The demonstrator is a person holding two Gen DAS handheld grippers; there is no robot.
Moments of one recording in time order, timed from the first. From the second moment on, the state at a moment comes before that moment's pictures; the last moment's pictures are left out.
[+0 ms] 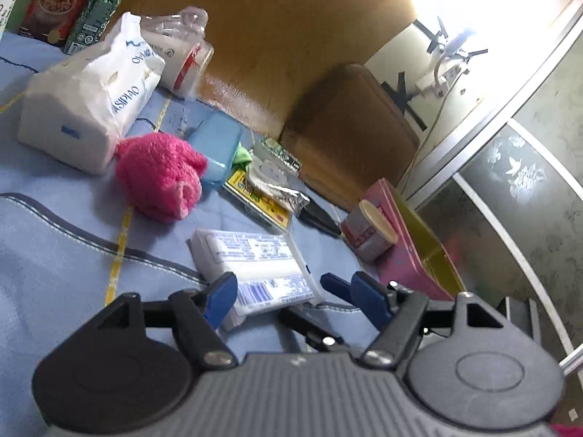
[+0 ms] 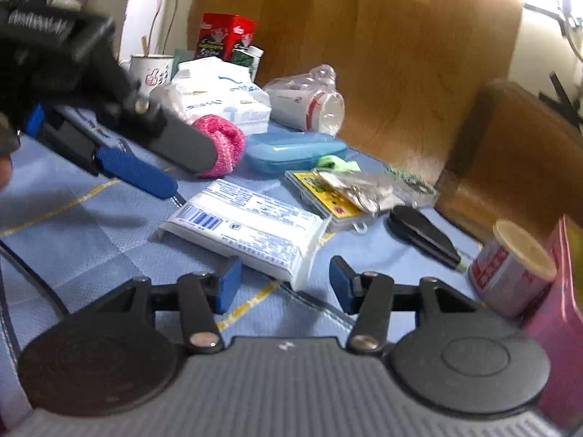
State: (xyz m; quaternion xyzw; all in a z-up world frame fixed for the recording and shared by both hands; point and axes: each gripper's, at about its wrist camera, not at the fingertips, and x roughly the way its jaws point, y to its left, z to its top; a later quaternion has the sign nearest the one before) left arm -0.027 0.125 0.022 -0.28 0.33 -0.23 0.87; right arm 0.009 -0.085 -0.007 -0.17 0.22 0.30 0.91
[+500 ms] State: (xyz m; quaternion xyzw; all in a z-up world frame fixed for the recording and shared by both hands) left arm -0.006 0.130 0.008 -0.30 0.34 -0.24 0.86; right arm 0.011 -0.047 -0.005 -0.22 0.20 0.31 0.90
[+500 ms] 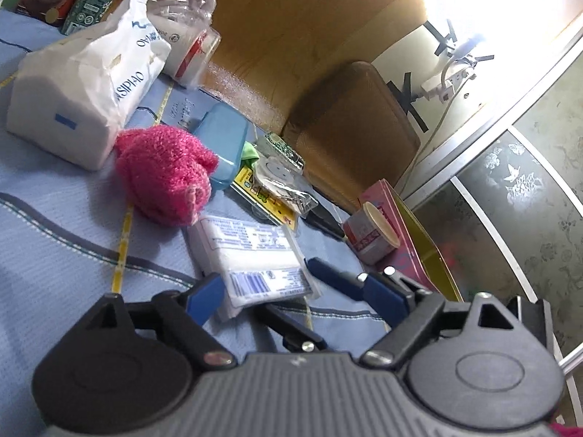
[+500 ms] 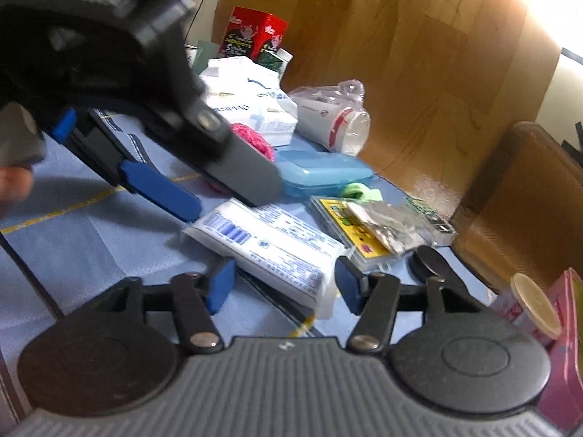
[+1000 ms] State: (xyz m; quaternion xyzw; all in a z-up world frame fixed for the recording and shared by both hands) left arm -0.020 0.147 0.023 -0.30 0.31 -0.24 0.87; right arm 0.005 -0.076 0.008 -0.13 0.24 0.33 0.91
